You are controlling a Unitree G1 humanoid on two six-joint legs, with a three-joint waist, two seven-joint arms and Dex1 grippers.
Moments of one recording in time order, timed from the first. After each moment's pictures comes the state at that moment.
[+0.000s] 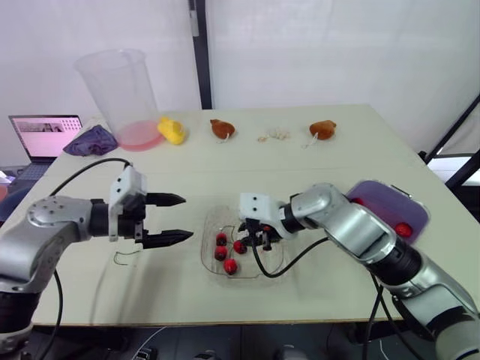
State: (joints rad) left arm -0.37 0.91 0.13 -0.27 -0.64 0.59 -1.17; right arm -0.89 -0.64 0.61 -0.31 0.15 0.96 1.02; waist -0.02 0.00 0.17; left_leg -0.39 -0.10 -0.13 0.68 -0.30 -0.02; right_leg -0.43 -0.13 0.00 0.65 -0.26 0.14
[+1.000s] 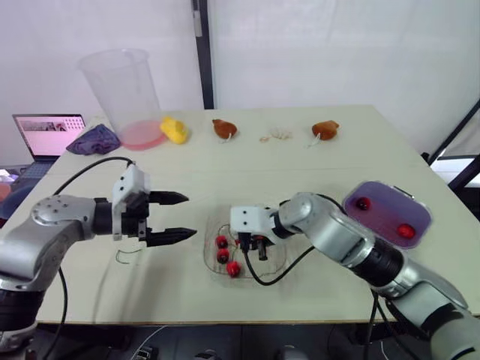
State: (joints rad) left arm -0.42 0.87 0.13 -0.26 -0.68 0.64 -1.13; right arm -0.91 -0.64 0.65 -0.27 0.01 0.82 1.06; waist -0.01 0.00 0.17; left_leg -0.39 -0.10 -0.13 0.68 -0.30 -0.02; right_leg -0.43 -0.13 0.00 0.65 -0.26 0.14
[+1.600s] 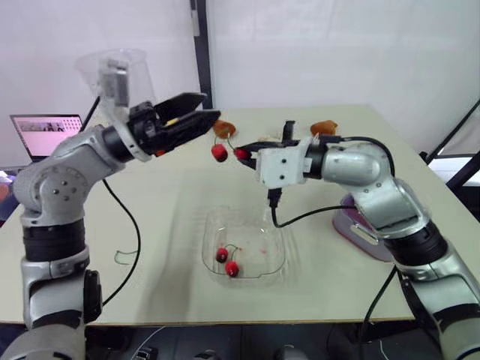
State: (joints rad) left arm -0.91 0.63 0.19 -0.09 -0.93 0.82 -0.82; right arm -0.90 -0.68 0.32 -0.19 -0.17 0.03 0.83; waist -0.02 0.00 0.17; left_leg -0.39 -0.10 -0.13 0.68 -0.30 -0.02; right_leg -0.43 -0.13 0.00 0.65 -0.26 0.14
